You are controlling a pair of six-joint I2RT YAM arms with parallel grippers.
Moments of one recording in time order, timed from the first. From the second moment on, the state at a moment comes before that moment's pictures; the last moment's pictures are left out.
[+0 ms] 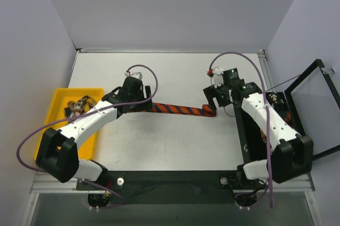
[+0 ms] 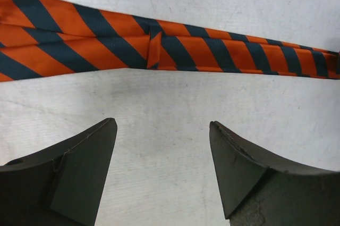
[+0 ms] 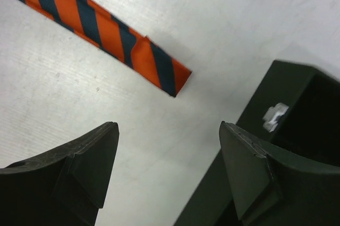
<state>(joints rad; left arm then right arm) -0.53 1.39 1.01 -0.46 -0.12 -0.57 0.31 1.39 1.15 -0.73 -0.03 -0.23</state>
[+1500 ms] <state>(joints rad) -0.22 1.70 0.99 -0.41 -0.34 -0.80 0.37 1.12 0.86 -0.59 -0.10 0.00</state>
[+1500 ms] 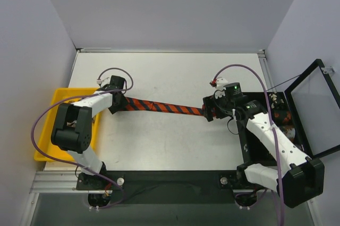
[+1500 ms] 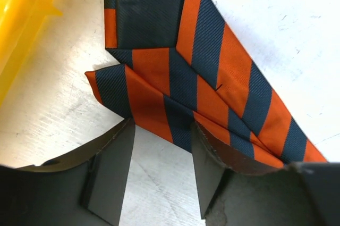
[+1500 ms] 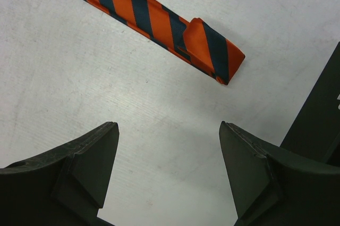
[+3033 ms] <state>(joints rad) -0.27 1.80 1.25 -0.46 -0.40 -0.64 0.37 1.16 0.86 -0.59 -0.10 -0.01</state>
